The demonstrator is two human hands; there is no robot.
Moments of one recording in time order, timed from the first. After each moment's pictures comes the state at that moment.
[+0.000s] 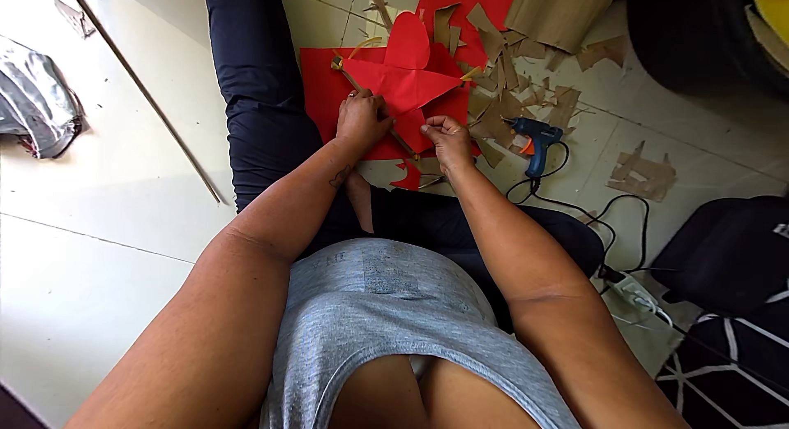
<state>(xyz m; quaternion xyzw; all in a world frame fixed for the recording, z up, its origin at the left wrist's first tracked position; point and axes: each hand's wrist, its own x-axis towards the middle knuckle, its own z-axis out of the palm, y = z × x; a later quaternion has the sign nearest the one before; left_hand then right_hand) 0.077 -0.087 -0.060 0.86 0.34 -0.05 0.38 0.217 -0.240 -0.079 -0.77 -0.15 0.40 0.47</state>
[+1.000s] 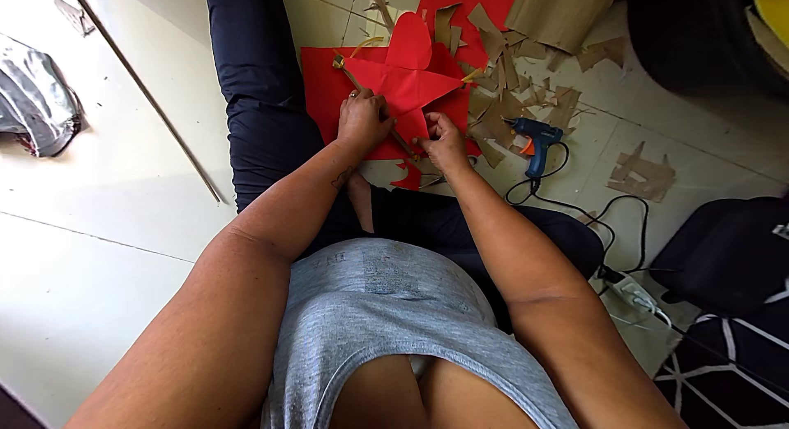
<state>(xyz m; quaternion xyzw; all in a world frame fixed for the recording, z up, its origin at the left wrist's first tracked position) 0.079 -0.090 -0.060 0.86 0.35 -0.06 0.36 0.215 -0.241 -0.074 -0.79 -0.24 0.42 0.37</state>
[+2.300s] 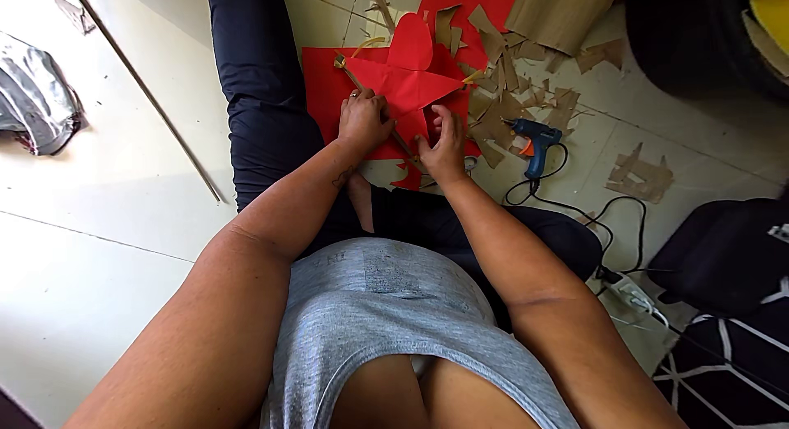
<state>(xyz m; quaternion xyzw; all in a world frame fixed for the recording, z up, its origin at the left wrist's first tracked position) 0.079 -0.090 -0.059 0.87 0.34 -0.08 0.36 0.205 -0.250 -0.078 -0.83 -0.43 0.19 0.29</state>
